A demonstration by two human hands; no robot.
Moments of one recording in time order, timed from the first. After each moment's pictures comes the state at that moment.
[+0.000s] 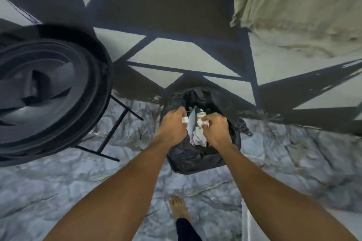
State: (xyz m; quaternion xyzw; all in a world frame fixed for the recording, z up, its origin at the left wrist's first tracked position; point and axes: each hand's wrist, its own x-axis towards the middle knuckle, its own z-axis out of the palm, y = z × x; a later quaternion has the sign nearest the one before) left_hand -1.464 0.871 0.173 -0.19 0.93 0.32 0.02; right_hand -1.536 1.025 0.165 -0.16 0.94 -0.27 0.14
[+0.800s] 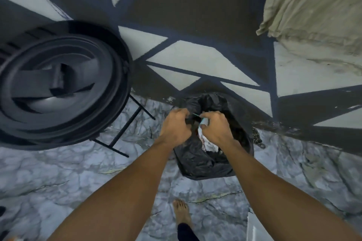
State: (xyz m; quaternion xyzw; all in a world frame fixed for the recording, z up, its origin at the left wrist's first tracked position) left_hand -1.459 0.851 0.176 -0.24 0.91 0.35 0.00; right_hand -1.553 0.985 0.160 -0.23 0.92 -0.23 0.22
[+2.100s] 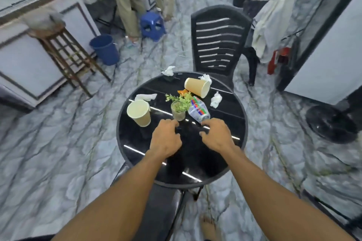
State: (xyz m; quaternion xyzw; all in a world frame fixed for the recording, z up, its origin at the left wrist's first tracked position) left_hand -0.519 0.711 0.270 -0.88 0.42 0.14 -0.19; right_hand -0.655 0.577 0.275 -0.86 0.41 -0.03 0.31
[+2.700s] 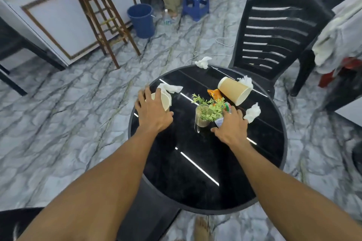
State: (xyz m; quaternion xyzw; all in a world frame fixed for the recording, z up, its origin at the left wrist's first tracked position) left_hand -0.388 0.697 0.237 -0.97 0.19 0.05 -0.12; right_hand -0.536 0.503 0.204 -0.92 0.35 0.07 0.14
